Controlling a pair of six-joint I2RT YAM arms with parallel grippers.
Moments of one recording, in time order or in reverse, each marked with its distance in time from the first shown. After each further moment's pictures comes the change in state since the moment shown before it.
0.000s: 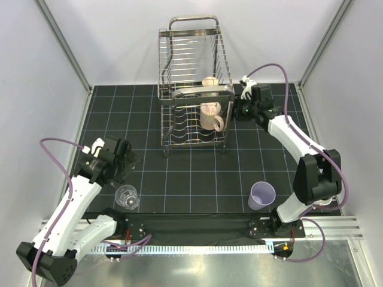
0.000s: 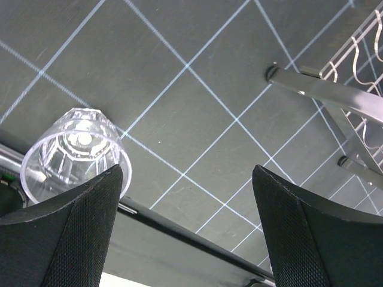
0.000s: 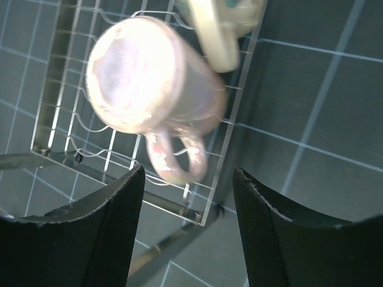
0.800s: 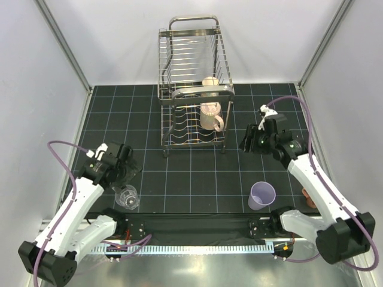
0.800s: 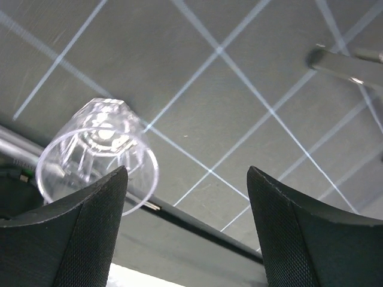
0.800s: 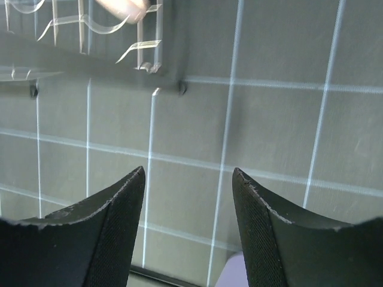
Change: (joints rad) left arm 0.000 -0.010 -0.100 -0.004 0.031 0.021; right arm 0.011 -0.525 -0.333 -0.333 0.214 0.097
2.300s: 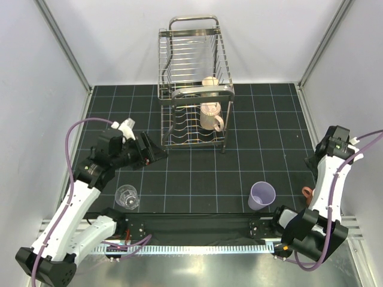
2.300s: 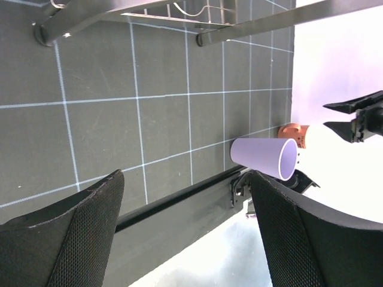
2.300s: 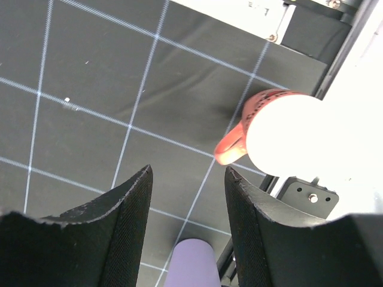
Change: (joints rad) left arm 0.000 -0.038 0.053 0.467 0.575 0.407; right arm -0.778 -0.025 0.039 -0.435 0.386 0.301
